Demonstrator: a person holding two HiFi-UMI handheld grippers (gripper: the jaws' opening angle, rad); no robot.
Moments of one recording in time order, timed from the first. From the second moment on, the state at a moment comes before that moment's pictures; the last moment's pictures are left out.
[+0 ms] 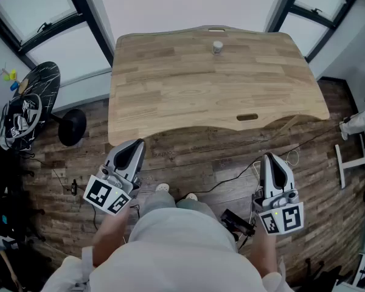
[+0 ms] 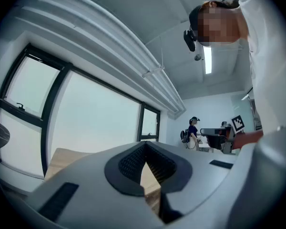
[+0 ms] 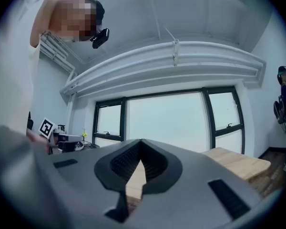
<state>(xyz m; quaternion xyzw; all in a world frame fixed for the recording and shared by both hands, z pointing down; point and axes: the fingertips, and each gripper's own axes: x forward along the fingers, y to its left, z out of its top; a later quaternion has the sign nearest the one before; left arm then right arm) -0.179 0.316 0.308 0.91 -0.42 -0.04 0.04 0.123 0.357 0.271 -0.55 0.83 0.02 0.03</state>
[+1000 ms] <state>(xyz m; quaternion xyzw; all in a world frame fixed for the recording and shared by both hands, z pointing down) -0.154 0.284 0.316 0.90 -0.42 -0.04 0.05 0.154 0.332 0.277 -0.56 0.82 0.00 0.05</state>
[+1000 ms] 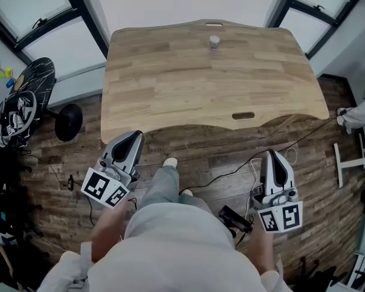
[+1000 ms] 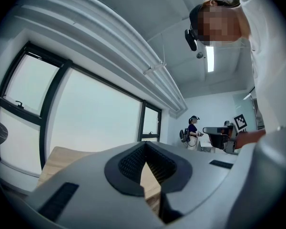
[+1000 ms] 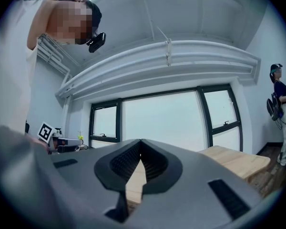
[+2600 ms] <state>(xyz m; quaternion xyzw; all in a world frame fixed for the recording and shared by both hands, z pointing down) -0.125 0.002 0.314 0.94 -0.33 -0.05 0.06 0.120 0.099 0.265 -0.57 0.82 0.02 0.03</state>
